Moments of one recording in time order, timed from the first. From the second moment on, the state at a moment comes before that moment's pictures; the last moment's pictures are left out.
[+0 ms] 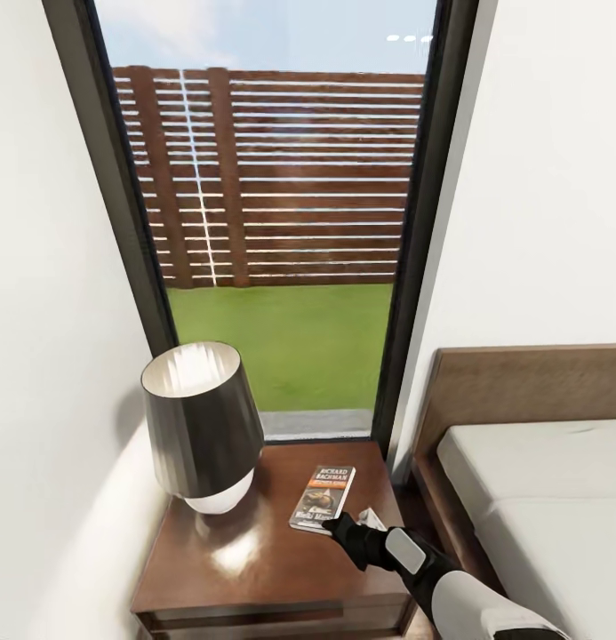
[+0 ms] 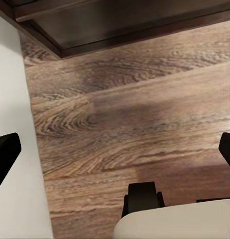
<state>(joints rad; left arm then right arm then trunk) -0.14 0.06 -0.37 -0.26 0.19 -0.18 0.14 -0.68 0.12 0.00 -0.19 -0.77 0.44 0.23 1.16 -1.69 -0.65</state>
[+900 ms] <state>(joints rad) -0.14 0.06 -0.37 -0.26 0.19 -0.18 0.14 -0.69 0.12 0.00 -0.20 -0.85 0.45 0.15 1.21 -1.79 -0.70</state>
